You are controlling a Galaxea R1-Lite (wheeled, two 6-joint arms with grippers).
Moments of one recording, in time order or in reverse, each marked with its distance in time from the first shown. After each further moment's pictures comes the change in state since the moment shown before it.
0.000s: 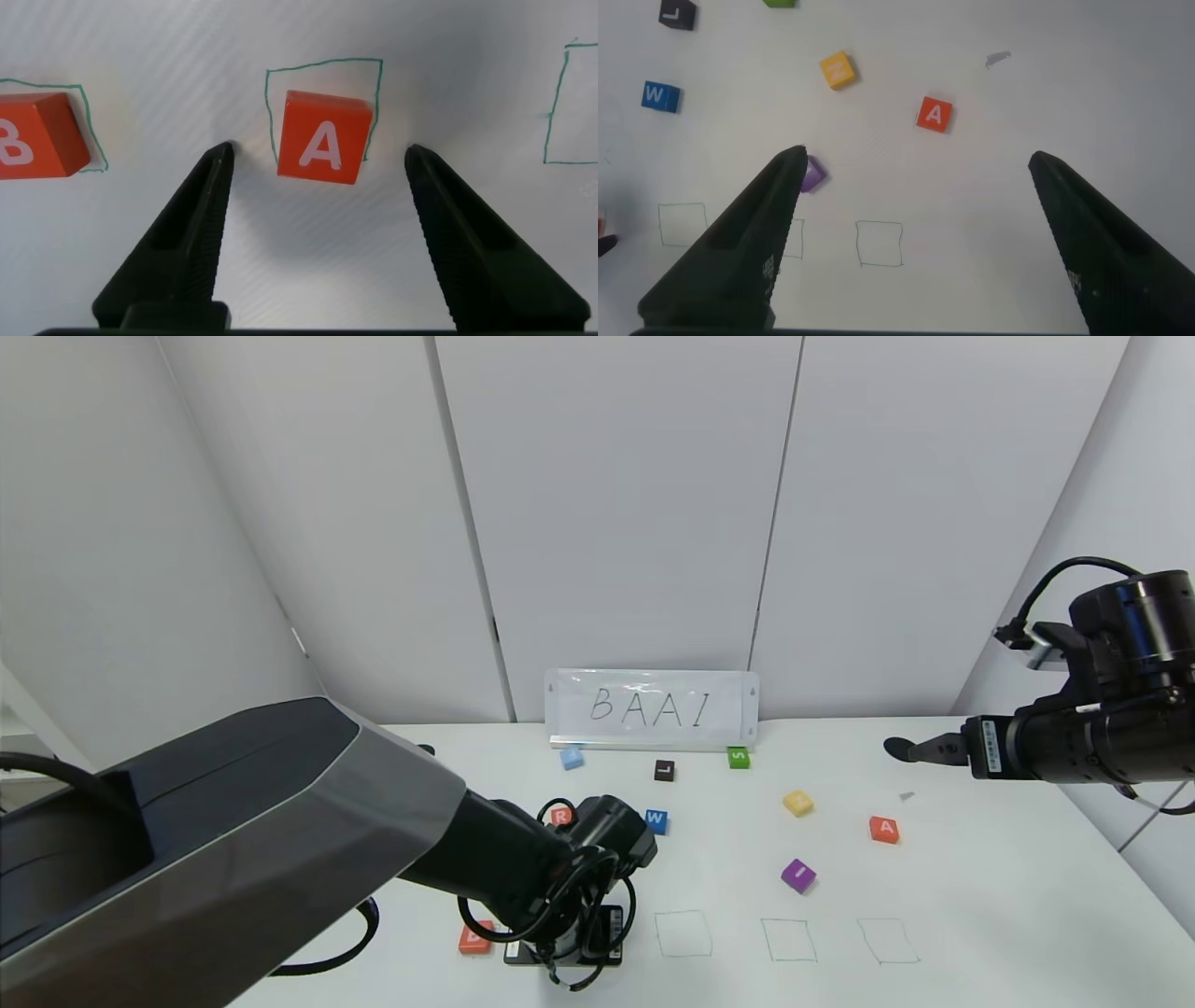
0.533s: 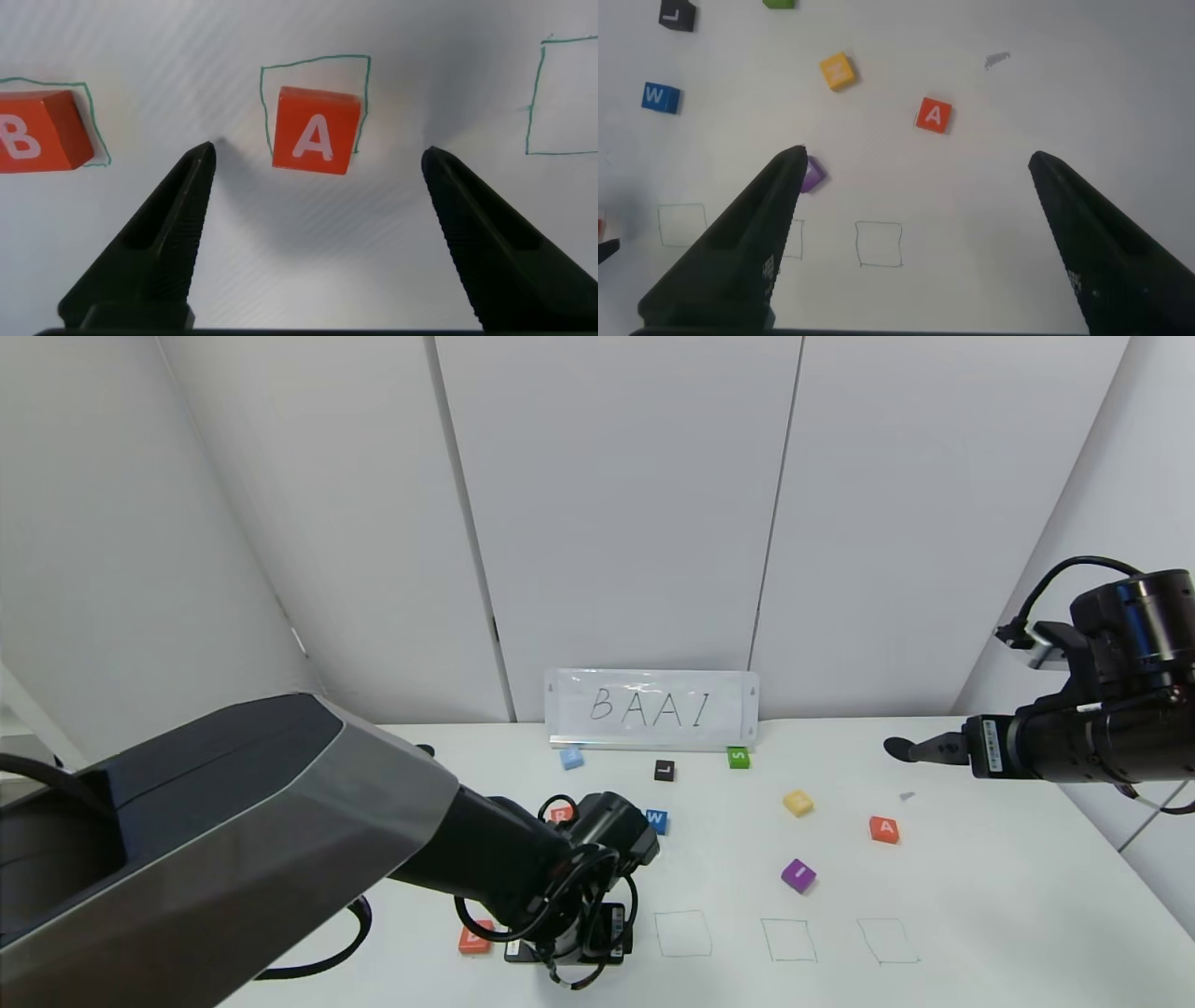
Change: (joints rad) left arm -0.008 -0.021 0.000 0.007 0.003 0.001; right arm -0.002 0.000 -0.001 0.000 0.000 0.000
